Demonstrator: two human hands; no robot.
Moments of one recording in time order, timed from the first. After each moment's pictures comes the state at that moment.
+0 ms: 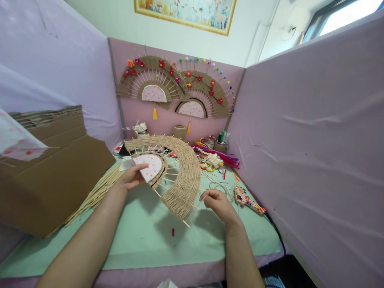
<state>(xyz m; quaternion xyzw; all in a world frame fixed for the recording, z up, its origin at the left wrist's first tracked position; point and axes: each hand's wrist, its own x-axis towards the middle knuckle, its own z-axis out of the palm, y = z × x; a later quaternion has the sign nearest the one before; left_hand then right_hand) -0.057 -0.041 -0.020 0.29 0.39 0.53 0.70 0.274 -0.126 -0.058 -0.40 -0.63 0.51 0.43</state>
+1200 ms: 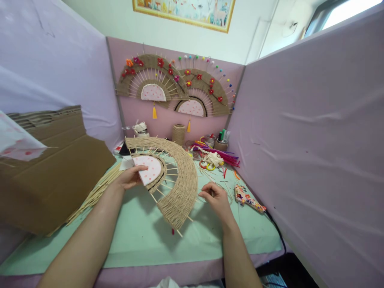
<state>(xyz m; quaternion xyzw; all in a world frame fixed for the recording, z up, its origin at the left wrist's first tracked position) -0.065 -0.041 -0.025 0.34 0.45 0.48 0.67 0.262 -0.126 -0.057 -0.46 -0.66 0.29 0.52</state>
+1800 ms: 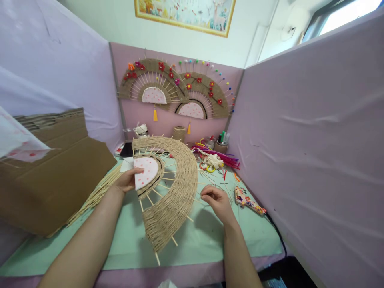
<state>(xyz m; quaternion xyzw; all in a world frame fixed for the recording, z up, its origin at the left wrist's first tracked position) -0.068 -0.051 -0.023 0.31 0.41 0.51 0.69 0.264 -0.130 -0.052 -0.38 -0.67 0.36 0.53</state>
